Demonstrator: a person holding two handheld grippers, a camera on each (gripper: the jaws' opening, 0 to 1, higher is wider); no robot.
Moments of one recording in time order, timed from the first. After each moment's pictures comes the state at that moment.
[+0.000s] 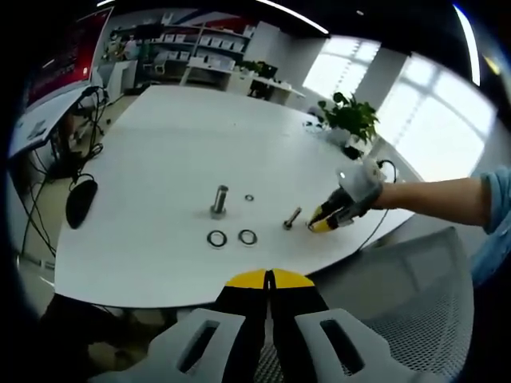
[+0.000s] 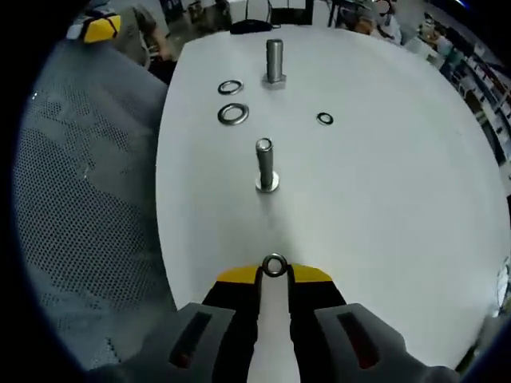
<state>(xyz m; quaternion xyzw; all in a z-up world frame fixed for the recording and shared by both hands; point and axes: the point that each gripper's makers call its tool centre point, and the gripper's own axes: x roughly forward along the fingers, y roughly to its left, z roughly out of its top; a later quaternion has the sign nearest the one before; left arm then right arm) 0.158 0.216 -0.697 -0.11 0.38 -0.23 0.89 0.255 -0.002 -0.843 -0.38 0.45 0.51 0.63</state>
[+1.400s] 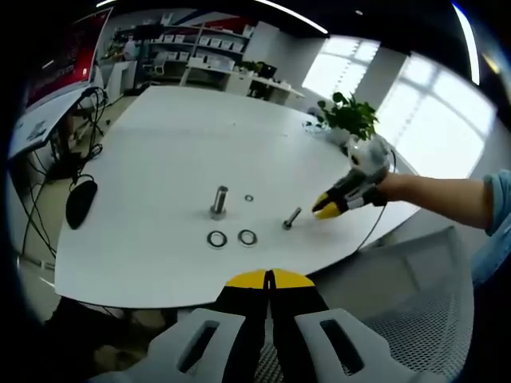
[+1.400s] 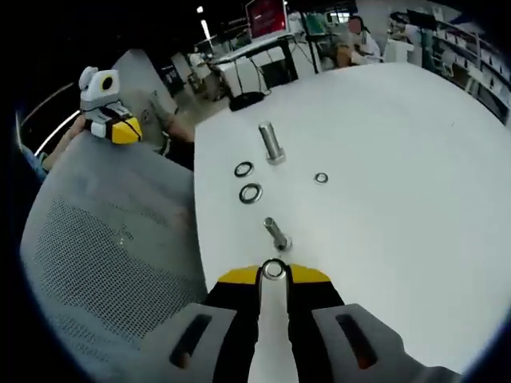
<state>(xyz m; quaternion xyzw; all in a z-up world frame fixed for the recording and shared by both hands) 0.159 0.216 -0.697 -0.11 0.38 -0.23 0.89 0.268 0.032 -0.781 -0.15 0.41 0.57 0.69</state>
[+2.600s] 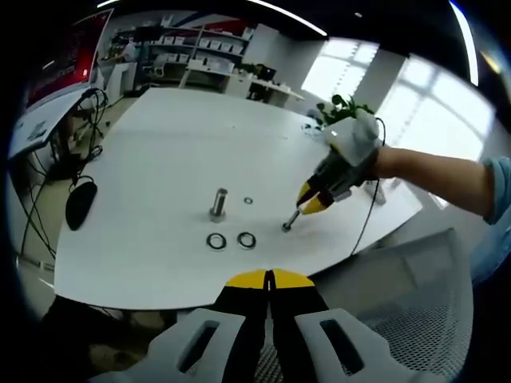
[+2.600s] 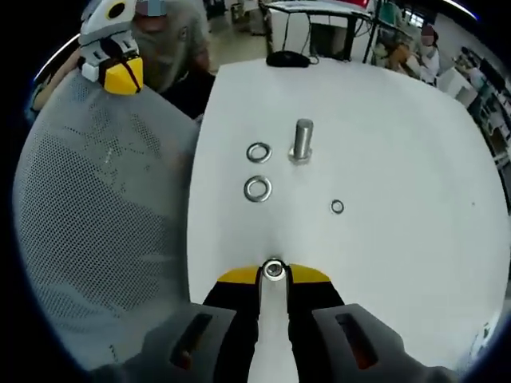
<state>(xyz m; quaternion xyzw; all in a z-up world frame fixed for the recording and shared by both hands) 0.159 0.215 -0.695 -0.11 0.38 -0.23 0.89 0.276 0.069 -0.783 -0.38 0.42 0.58 0.58</state>
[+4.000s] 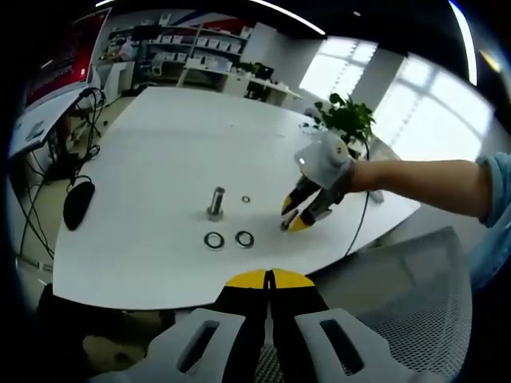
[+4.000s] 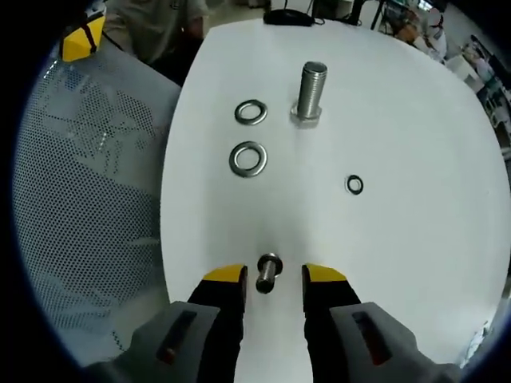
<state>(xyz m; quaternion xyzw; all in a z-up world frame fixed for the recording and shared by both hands) 0.158 0.214 -0.696 -0.11 0.38 -0.23 0.89 0.282 0.064 -0.829 -0.40 0.46 0.55 0.57</state>
